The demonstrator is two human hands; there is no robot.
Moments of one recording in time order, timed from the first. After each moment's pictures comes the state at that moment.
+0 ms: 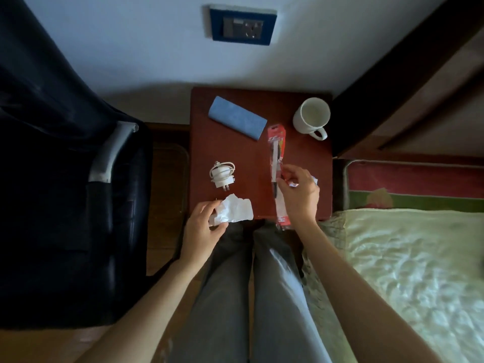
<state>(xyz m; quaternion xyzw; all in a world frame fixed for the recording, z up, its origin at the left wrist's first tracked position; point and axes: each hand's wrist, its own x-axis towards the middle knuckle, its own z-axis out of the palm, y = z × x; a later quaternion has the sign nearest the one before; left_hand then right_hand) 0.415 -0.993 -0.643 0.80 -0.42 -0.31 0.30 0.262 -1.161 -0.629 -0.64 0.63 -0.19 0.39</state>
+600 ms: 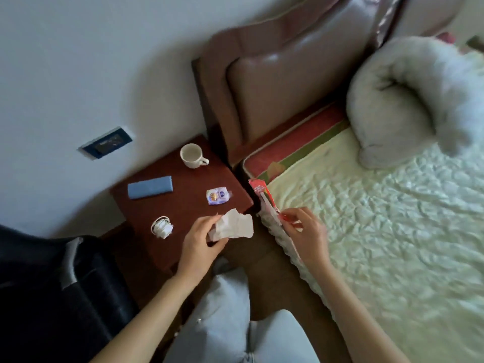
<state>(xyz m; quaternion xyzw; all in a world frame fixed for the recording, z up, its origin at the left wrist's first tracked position) 0.304 -1.032 -0.472 0.59 -0.69 -0.35 0.26 0.053 -1.011 -0.472 -0.56 0.72 -0.31 0.26</state>
